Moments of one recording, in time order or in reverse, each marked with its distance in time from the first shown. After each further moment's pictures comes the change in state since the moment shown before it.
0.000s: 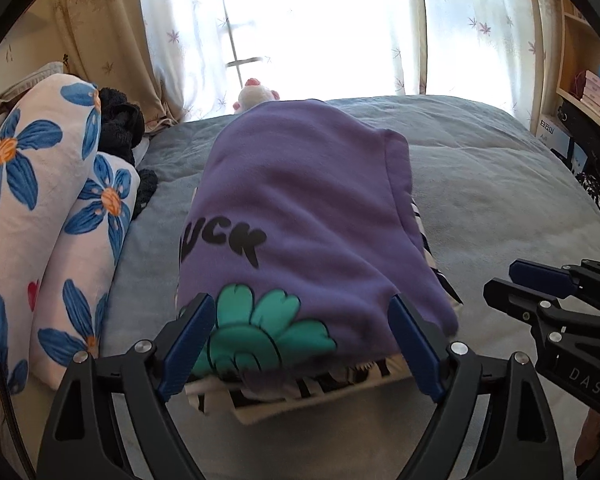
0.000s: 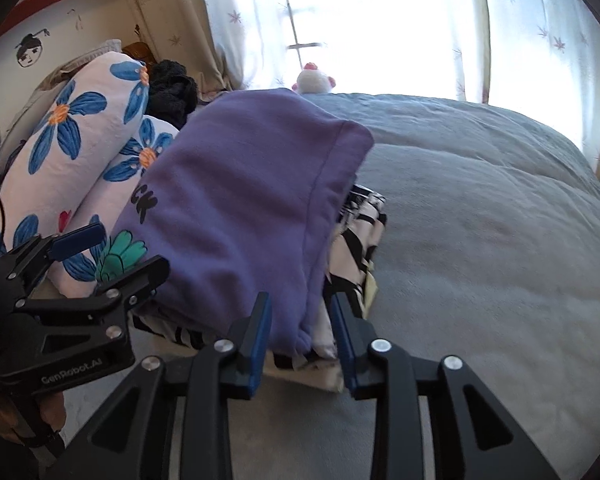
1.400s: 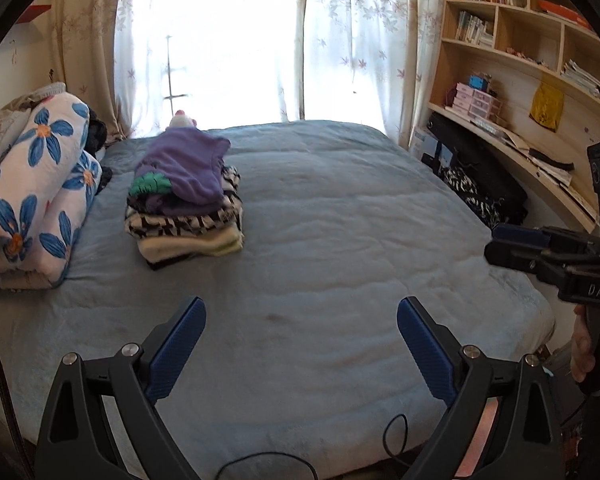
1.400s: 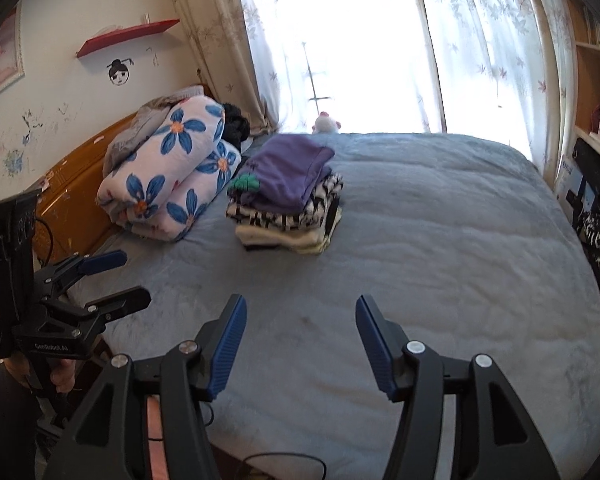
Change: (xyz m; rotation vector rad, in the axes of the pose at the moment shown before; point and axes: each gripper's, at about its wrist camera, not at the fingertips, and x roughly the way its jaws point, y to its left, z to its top) left arm -0.406 -0.166 -0.253 0.016 -0.101 -0.287; right arm -0.408 -0.081 -0.284 -0.056 -0.124 0.132
